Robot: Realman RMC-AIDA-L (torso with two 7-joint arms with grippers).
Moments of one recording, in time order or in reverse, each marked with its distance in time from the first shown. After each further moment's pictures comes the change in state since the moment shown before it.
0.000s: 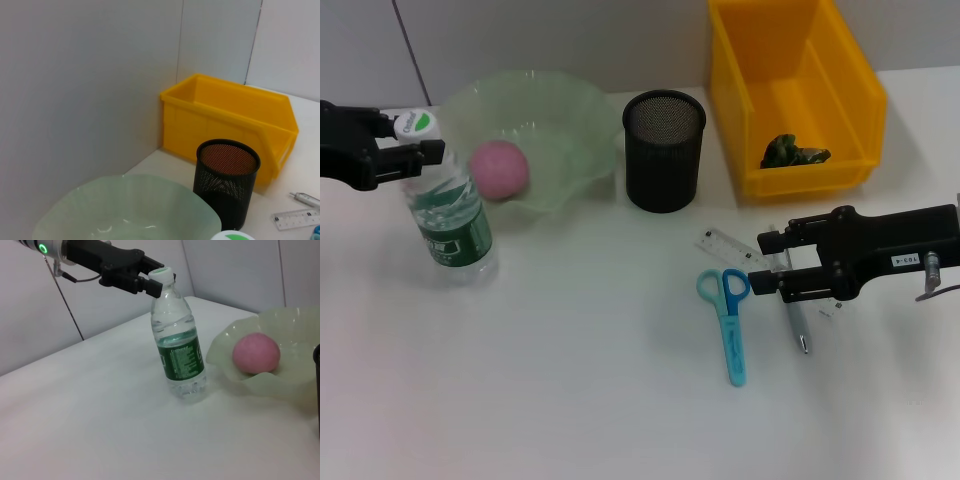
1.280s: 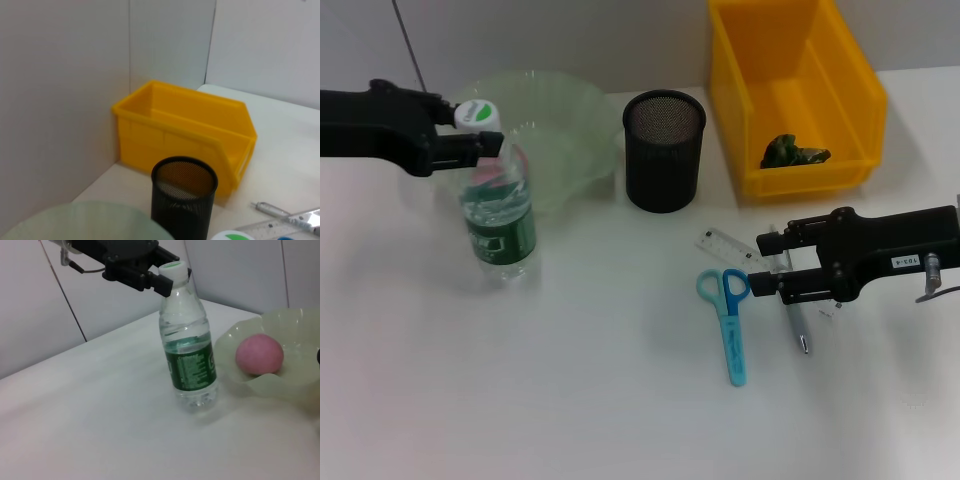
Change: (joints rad) left arm -0.060 -0.007 0.110 0.051 -0.003 0.024 -0.097; right arm -0.002 0.001 0.000 0.000 0.003 -0.007 0.000
